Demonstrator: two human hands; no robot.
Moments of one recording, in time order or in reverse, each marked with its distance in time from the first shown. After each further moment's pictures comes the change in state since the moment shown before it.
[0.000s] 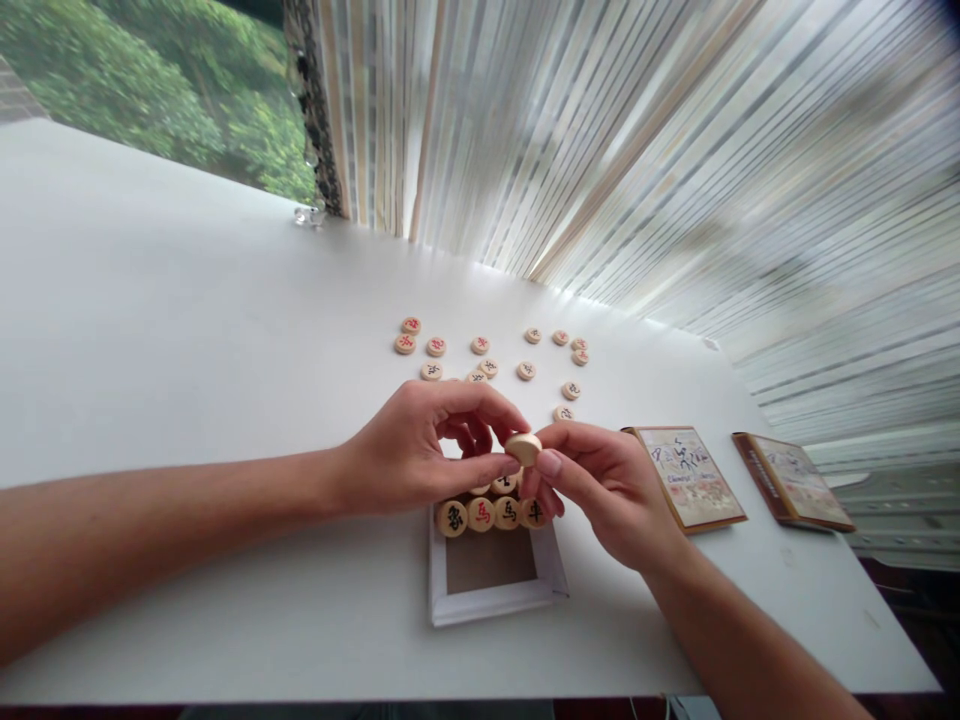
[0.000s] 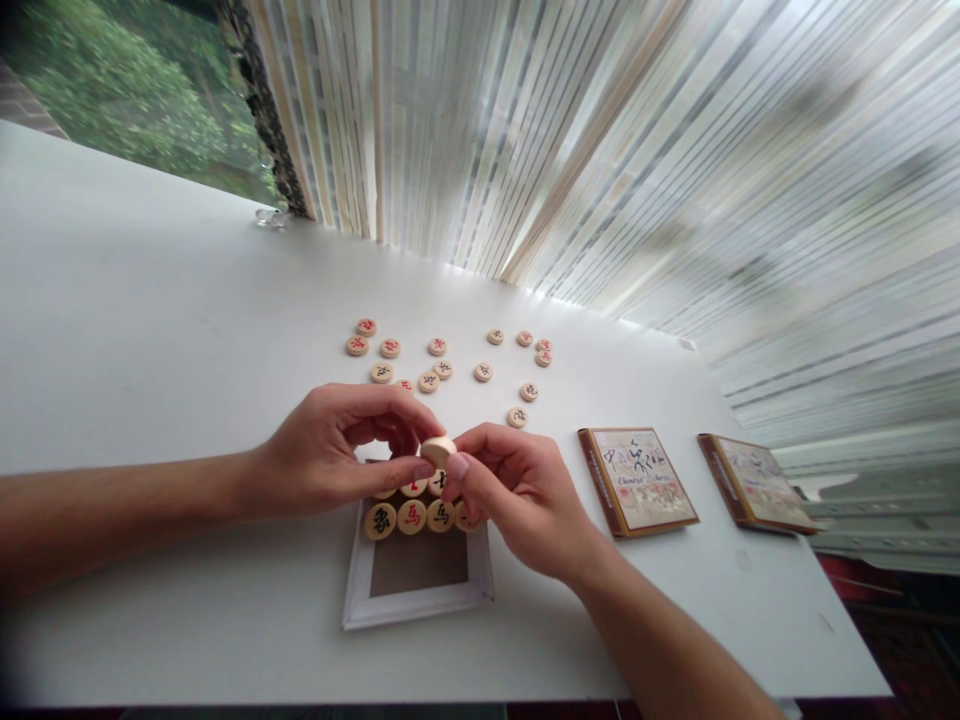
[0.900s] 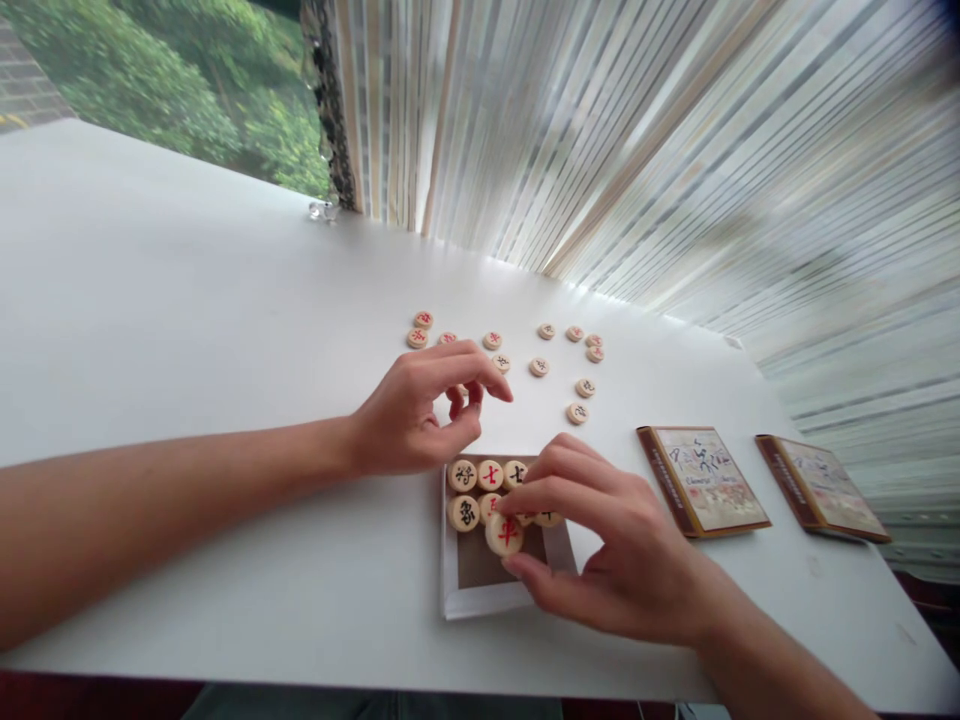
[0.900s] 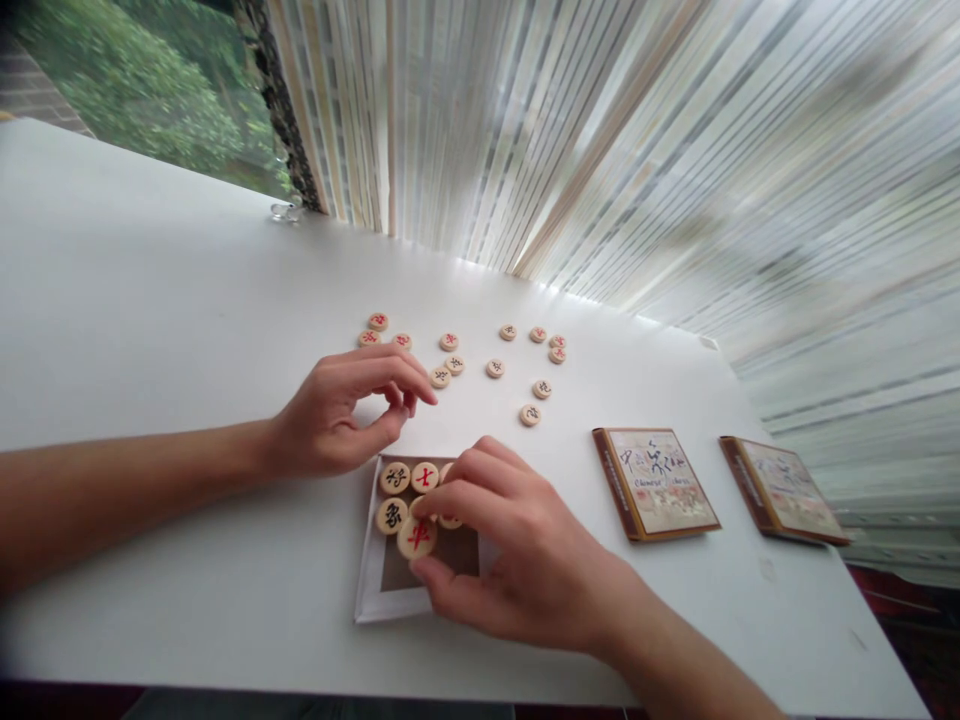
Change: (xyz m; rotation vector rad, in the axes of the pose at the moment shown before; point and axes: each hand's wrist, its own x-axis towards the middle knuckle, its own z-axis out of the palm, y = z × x) left_hand 0.006 -0.016 -0.020 0.437 0.095 0.307; right_hand -0.012 -0.014 0.007 -0.675 -0.244 -0.422
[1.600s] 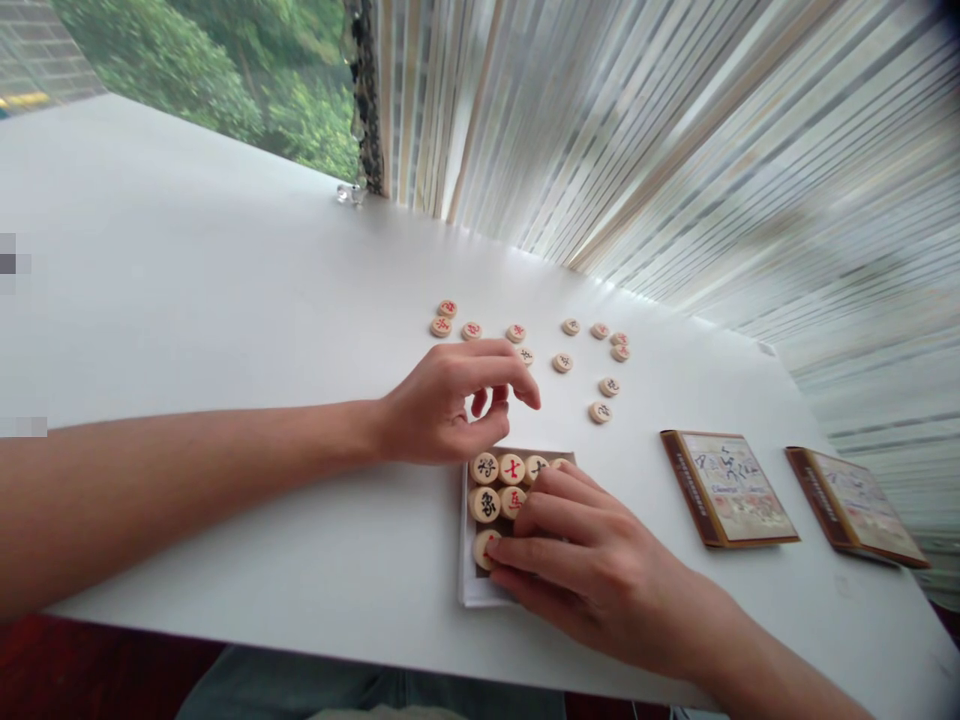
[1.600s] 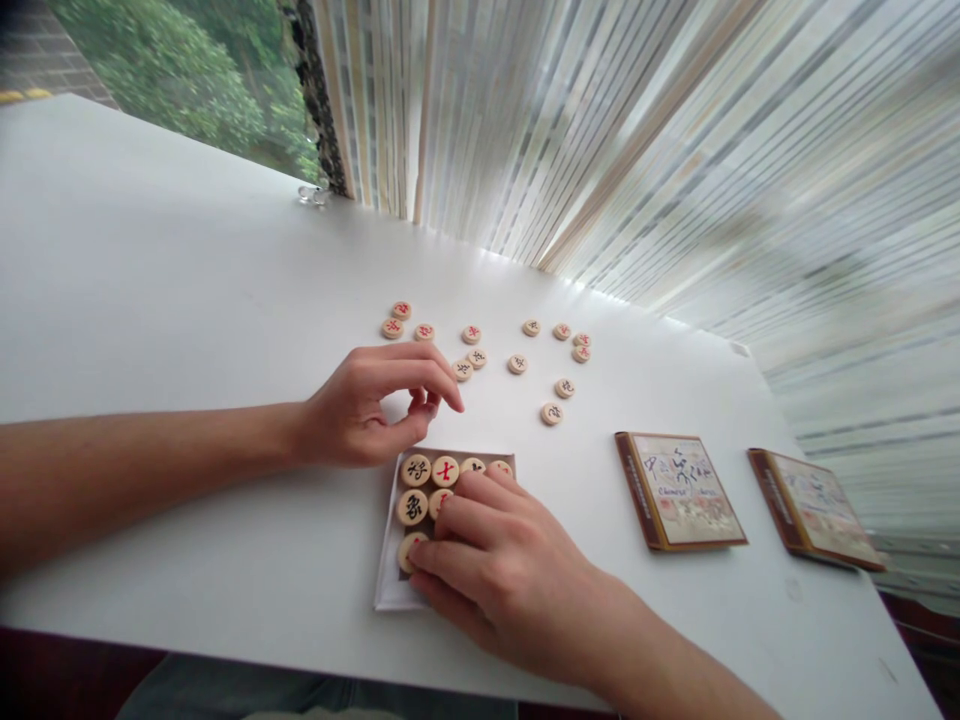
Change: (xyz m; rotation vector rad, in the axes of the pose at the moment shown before) left_hand -0.001 -0.005 0.001 -0.008 -0.024 0.088; right_hand -0.006 -0.004 0.023 -0.146 -0.162 -0.130
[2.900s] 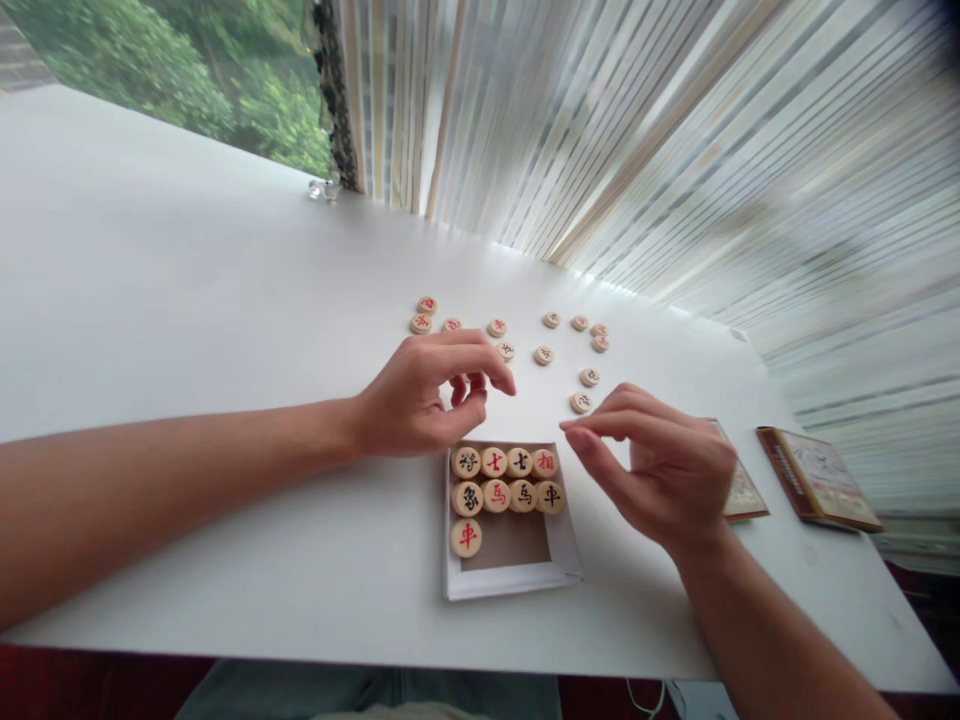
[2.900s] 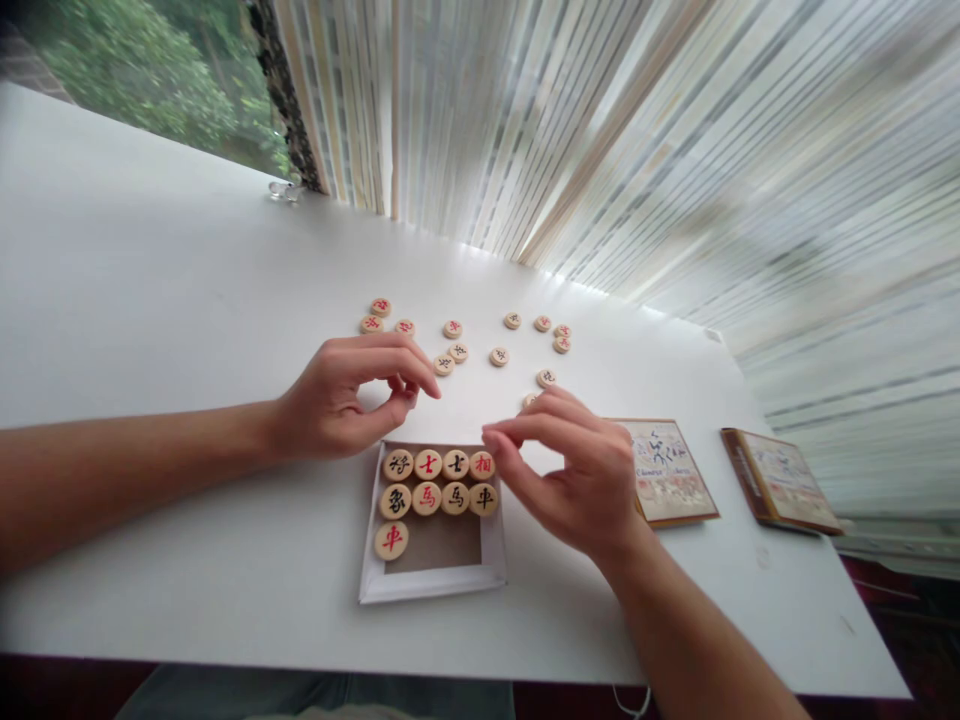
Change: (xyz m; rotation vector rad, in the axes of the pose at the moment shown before) left_hand 0.001 0.000 -0.002 0.024 0.015 -0.069; right_hand -0.007 0.040 -0.029 -0.045 0.536 0.197
